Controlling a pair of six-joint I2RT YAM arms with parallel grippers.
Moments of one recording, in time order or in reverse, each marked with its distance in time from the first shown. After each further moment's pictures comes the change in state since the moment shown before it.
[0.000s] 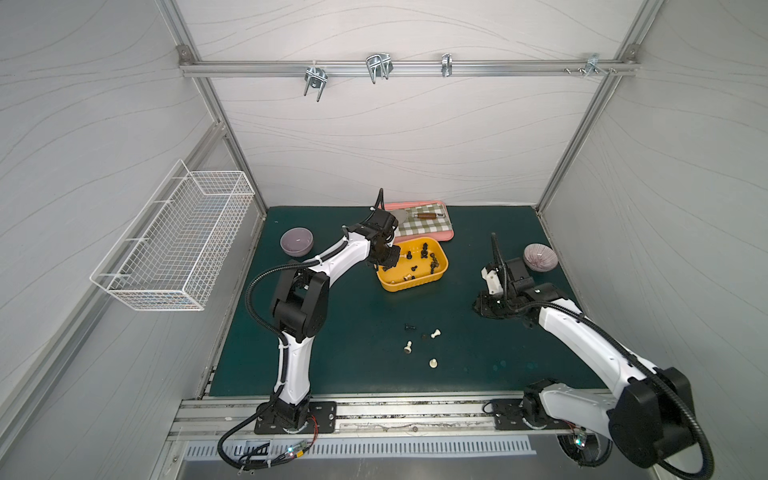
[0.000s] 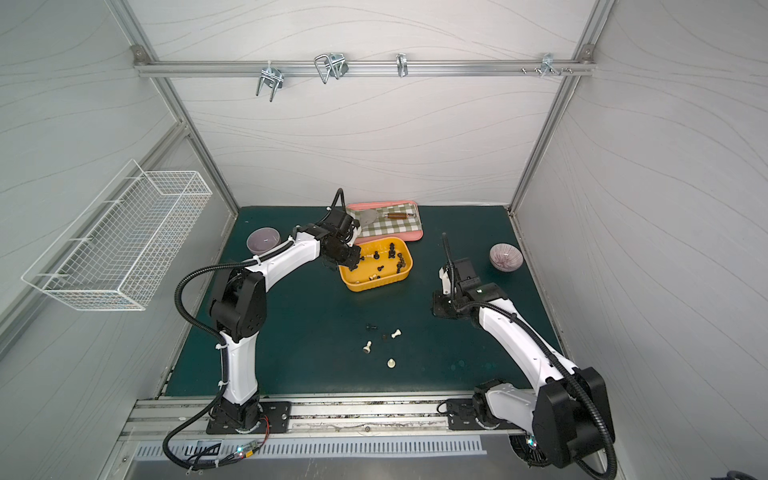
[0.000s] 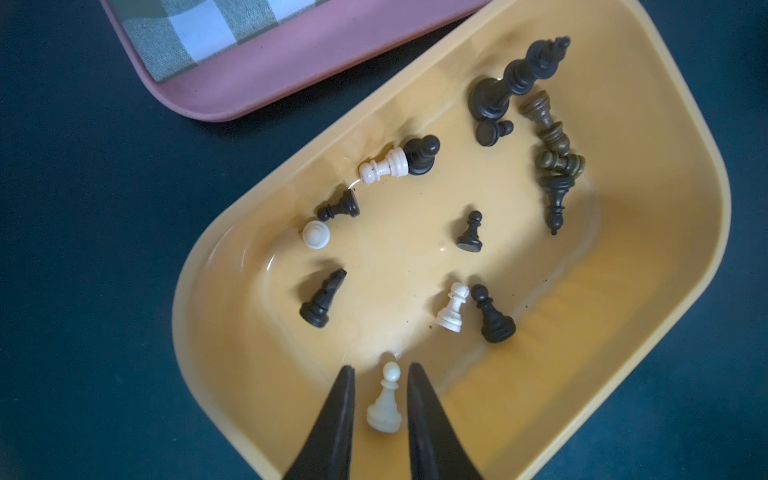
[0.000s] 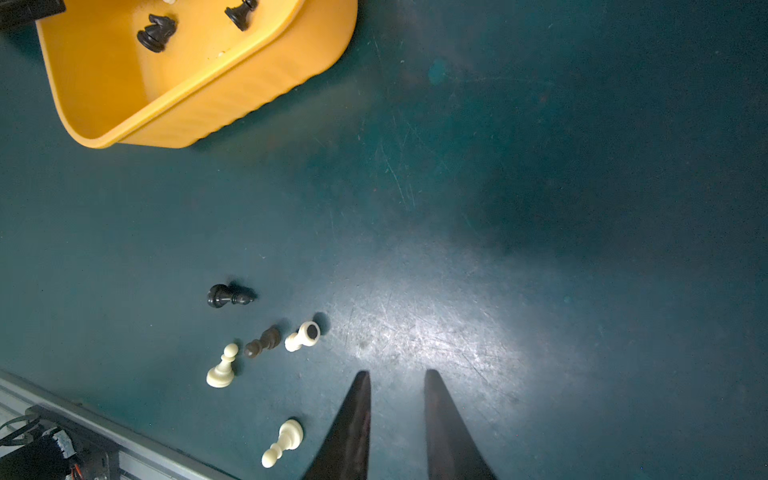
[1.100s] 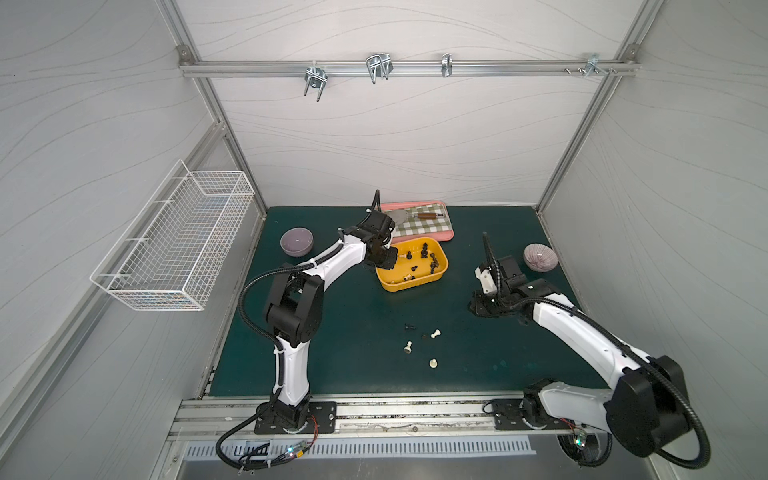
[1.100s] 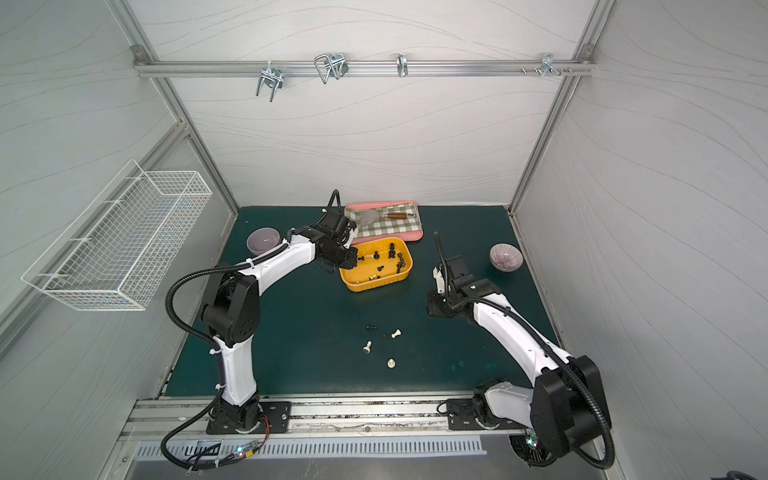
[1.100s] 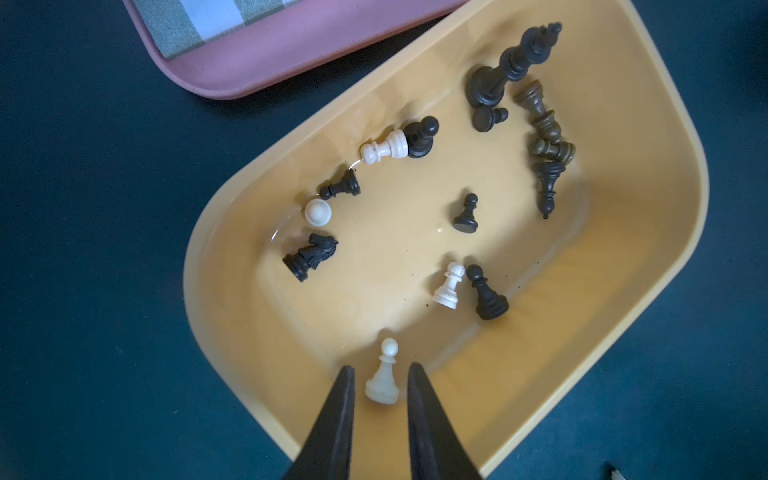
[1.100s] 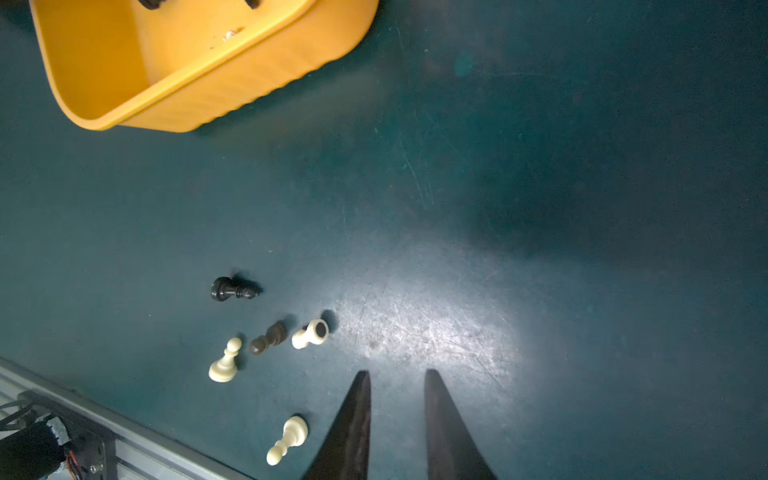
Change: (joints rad) left arm 0.008 -0.073 -0.078 0.022 0.015 -0.018; right arm 0.060 0.057 0.041 -0.008 0.006 -0.002
